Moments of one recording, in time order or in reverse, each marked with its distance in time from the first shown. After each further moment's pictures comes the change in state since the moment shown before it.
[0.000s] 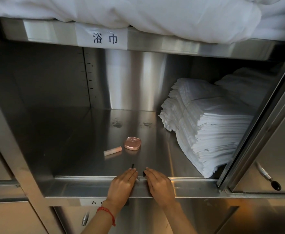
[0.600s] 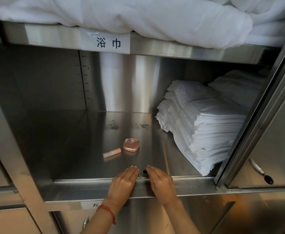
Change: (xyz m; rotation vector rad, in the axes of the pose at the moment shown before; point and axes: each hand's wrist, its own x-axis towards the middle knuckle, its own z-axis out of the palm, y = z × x) left_hand 0.007 -0.002 -0.015 0.004 0.055 0.074; right_hand 0.006 -0.003 -0.006 -0.038 0.106 -0.009
